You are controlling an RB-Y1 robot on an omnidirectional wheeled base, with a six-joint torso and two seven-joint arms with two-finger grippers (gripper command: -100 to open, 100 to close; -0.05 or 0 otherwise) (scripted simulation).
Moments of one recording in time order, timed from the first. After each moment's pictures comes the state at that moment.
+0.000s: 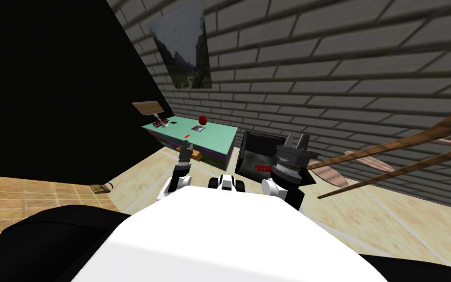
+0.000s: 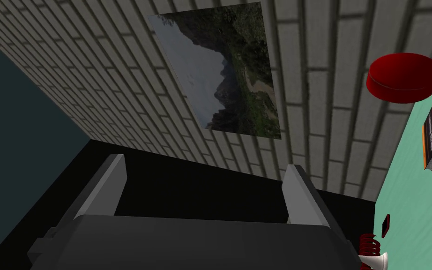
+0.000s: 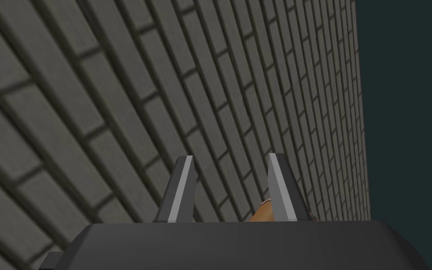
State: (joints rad) left arm 0.50 0.17 0.07 -1.96 0.04 -0.59 -0.02; right arm 0.53 0.03 0.04 -2.37 -0.11 -0.59 -0.09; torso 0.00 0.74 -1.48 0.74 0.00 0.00
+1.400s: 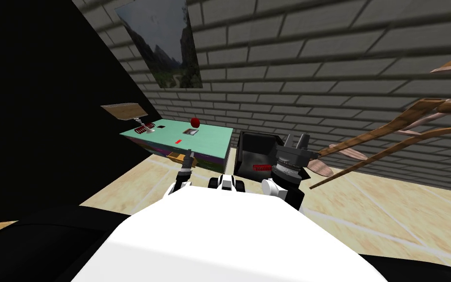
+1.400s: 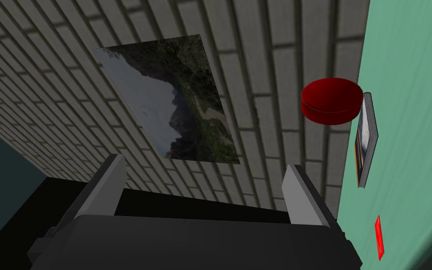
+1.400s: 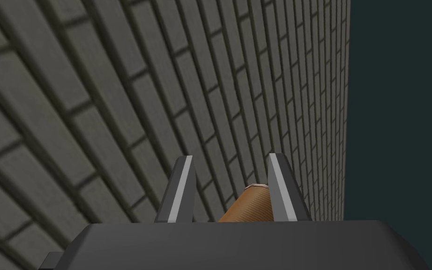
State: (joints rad) left arm 0.46 0.18 0.10 -1.61 0.00 -0.76 -0.02; right arm 0.53 0.03 0.04 -2.37 -0.11 -0.59 -0.09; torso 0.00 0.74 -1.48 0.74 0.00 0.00
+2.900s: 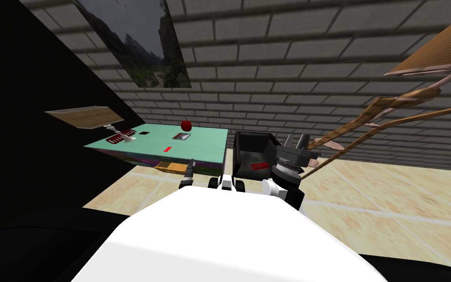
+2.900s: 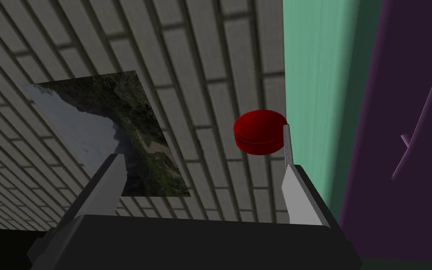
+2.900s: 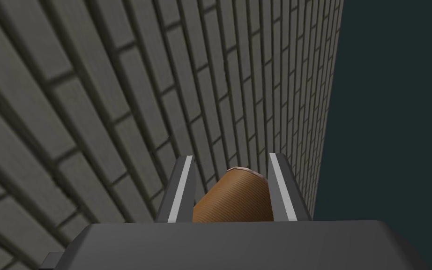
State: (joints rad) left arm 0.41 0.14 0.12 -1.20 -0.05 -0.95 -0.02; right arm 0.53 0.03 0.04 -2.37 -0.11 -0.59 -0.09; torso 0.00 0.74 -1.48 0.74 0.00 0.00
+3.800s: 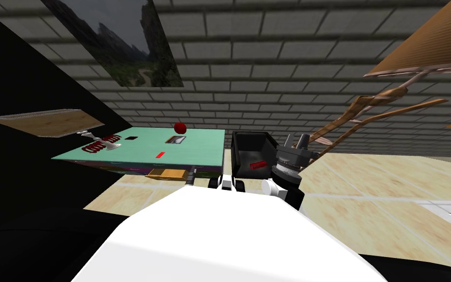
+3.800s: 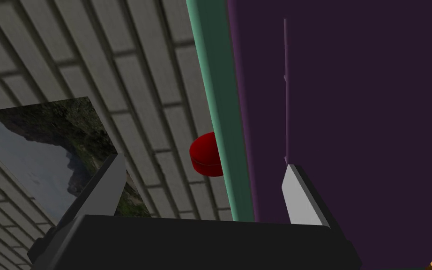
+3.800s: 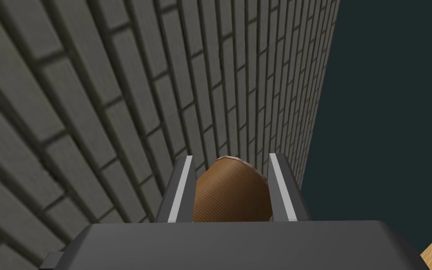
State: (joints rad) left arm 0.37 0.12 0.13 -0.91 -0.07 -1.07 -0.03; right arm 0.53 0.03 0.04 -2.37 -0.11 -0.59 -0.09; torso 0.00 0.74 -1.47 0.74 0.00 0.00
